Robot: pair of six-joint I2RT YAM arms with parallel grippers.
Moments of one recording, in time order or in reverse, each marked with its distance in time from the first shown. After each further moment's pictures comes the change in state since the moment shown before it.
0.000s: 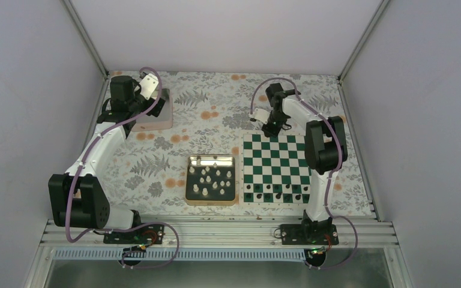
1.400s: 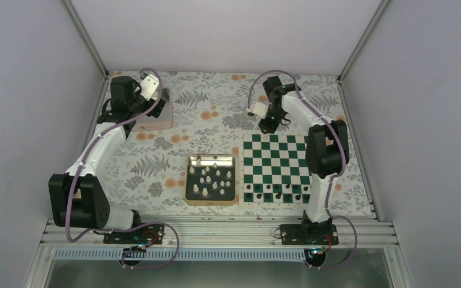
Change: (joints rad) left arm 0.000 0.000 -0.005 0.000 0.008 0.009; right arm 0.023 -0.041 0.056 -0.055 0.024 0.029
